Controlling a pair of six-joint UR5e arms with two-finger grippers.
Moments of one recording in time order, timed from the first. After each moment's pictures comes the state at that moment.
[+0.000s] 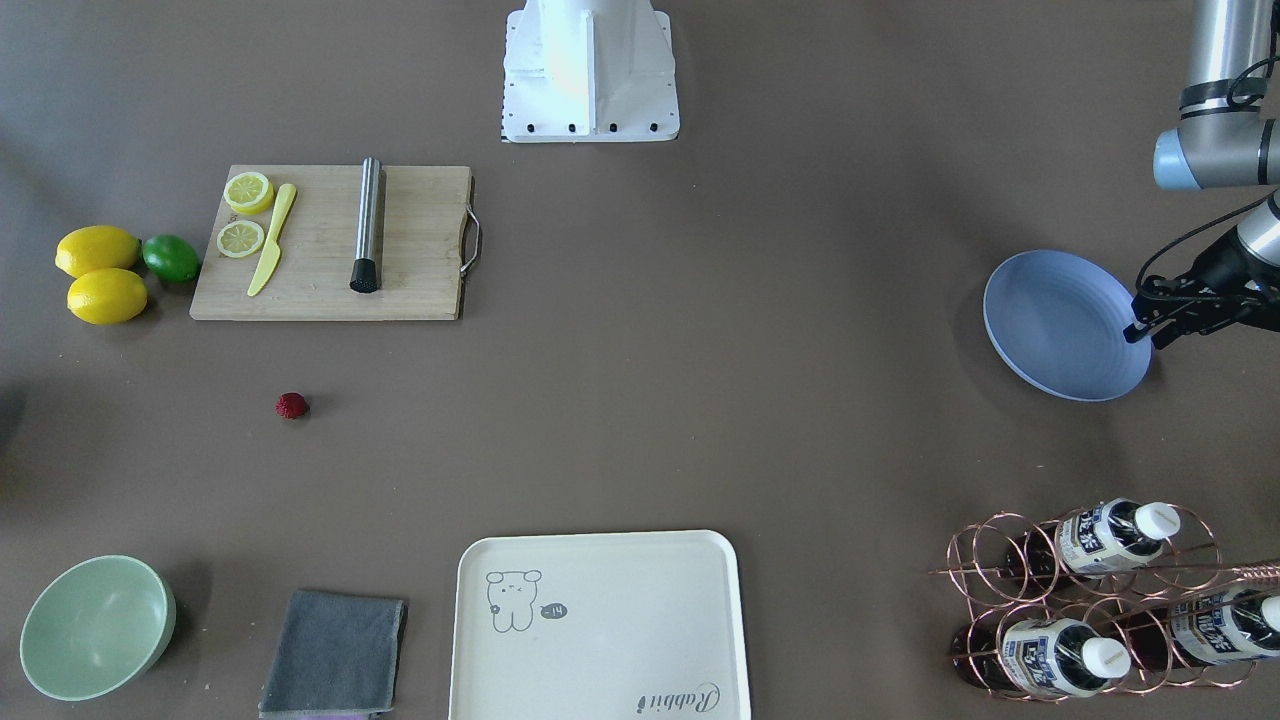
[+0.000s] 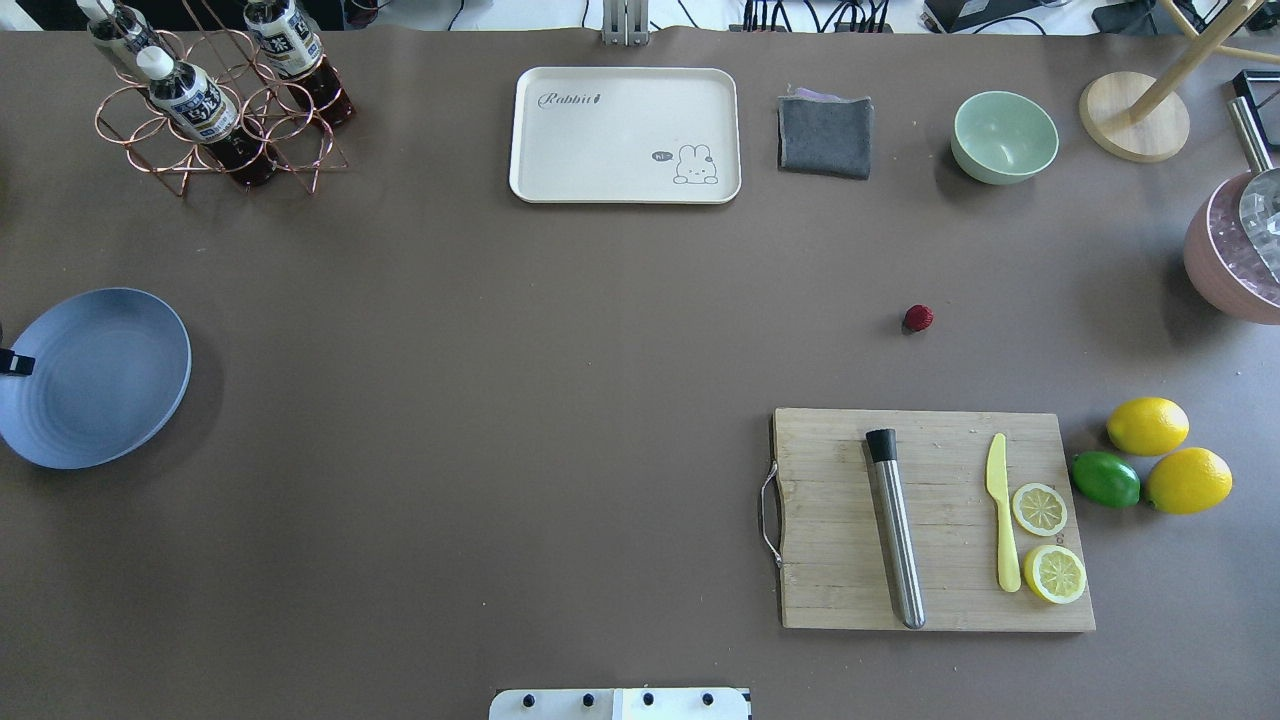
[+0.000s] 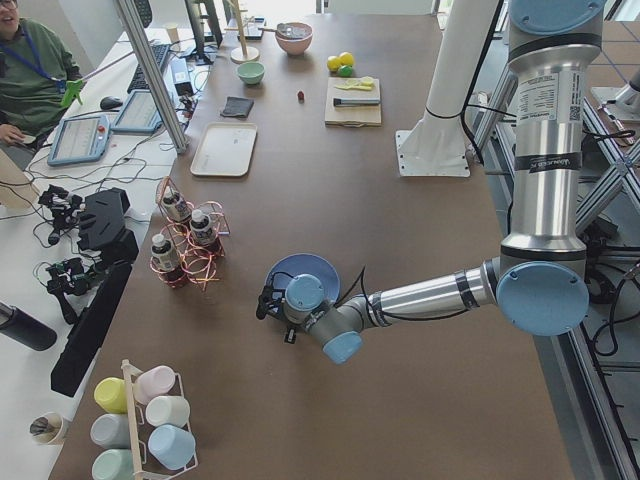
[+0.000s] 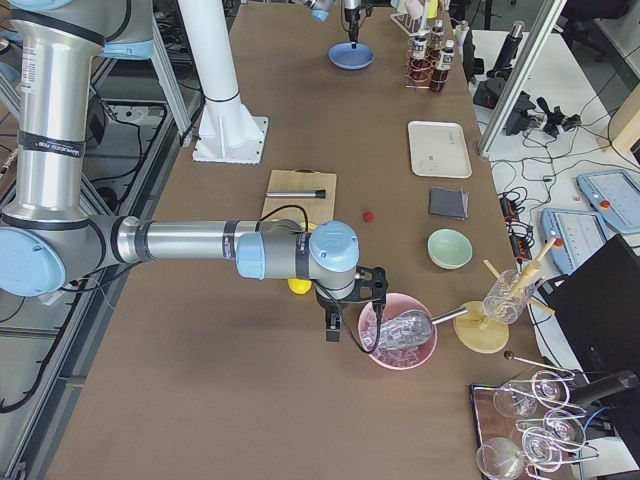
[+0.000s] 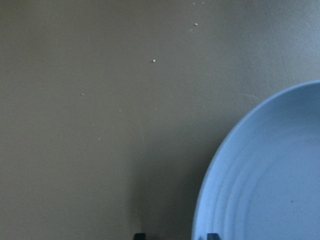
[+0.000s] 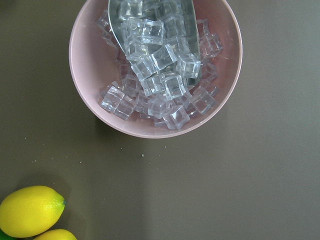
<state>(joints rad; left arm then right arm) -1.14 -1.53 -1.22 -2.71 -2.28 -0.62 1.59 -1.73 1.79 -1.58 2.38 0.02</state>
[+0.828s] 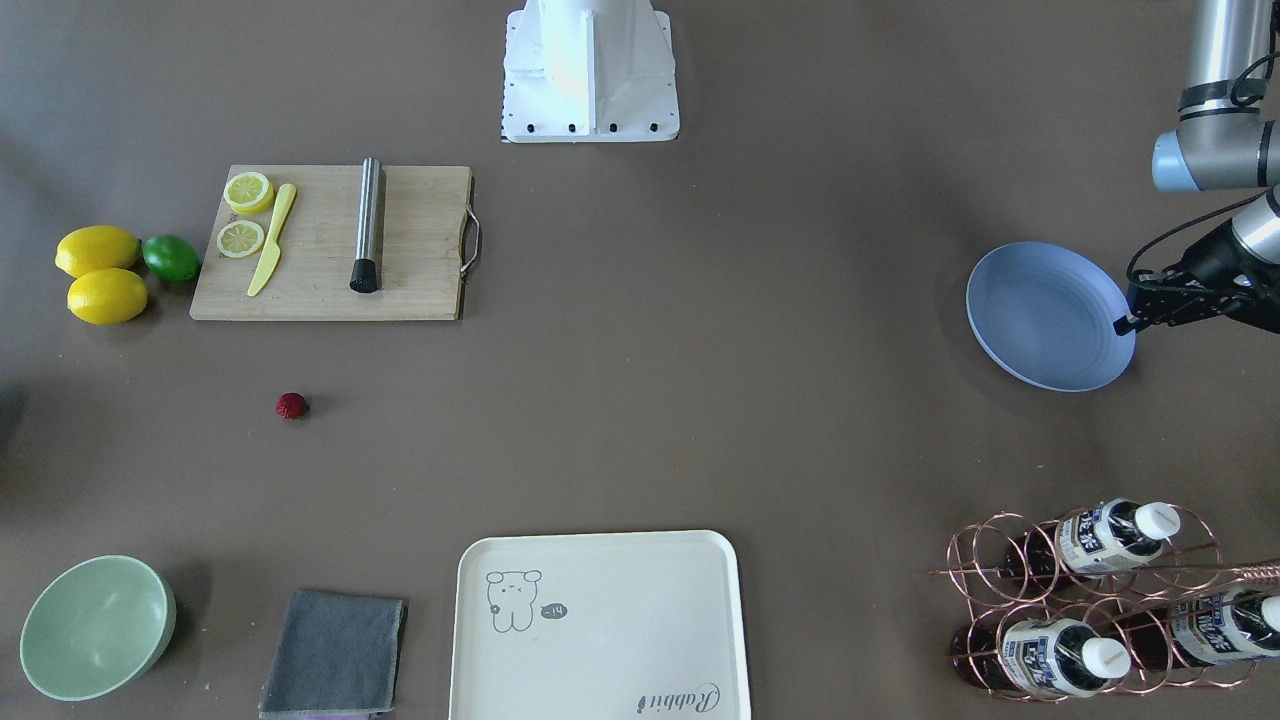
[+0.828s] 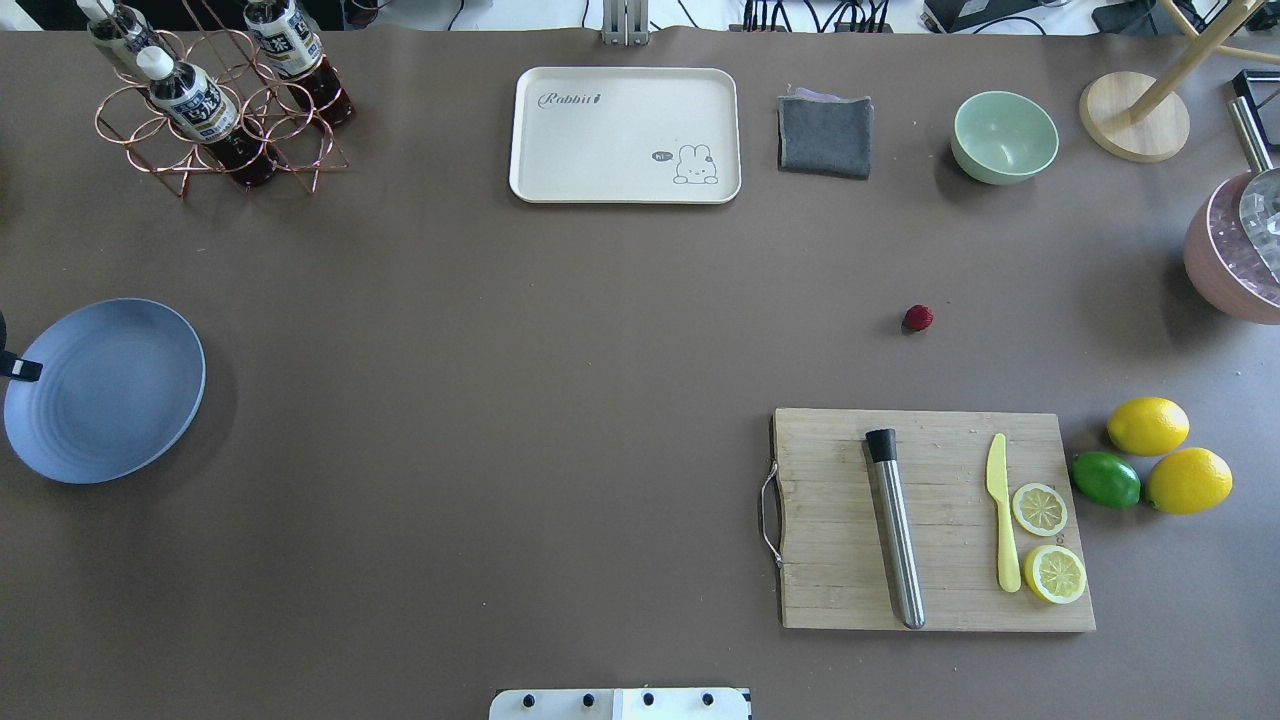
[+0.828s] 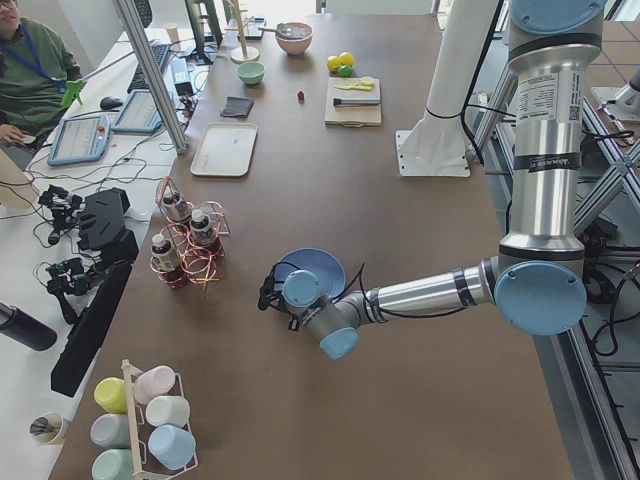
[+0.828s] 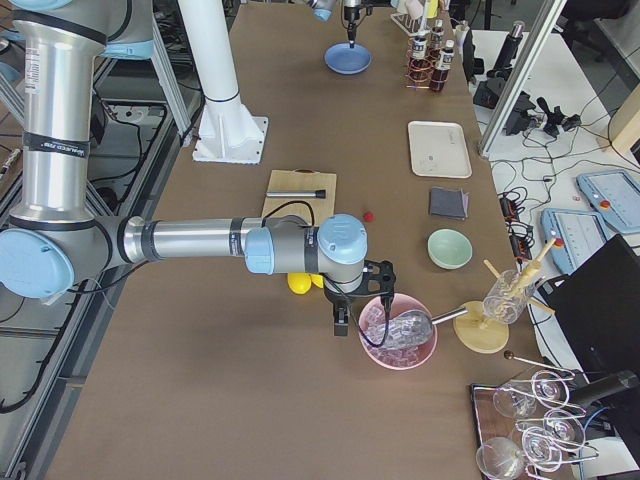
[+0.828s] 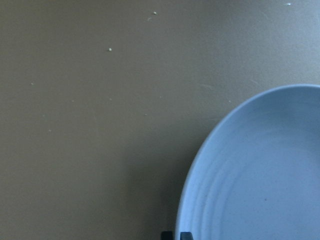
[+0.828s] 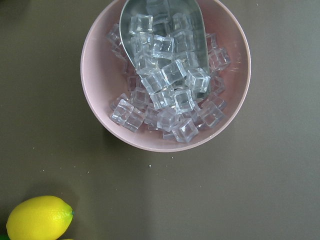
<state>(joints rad) -1.17 -1.55 -1.25 -2.71 -2.48 -0.71 1.58 -1.70 1.79 -1.58 2.38 0.04</state>
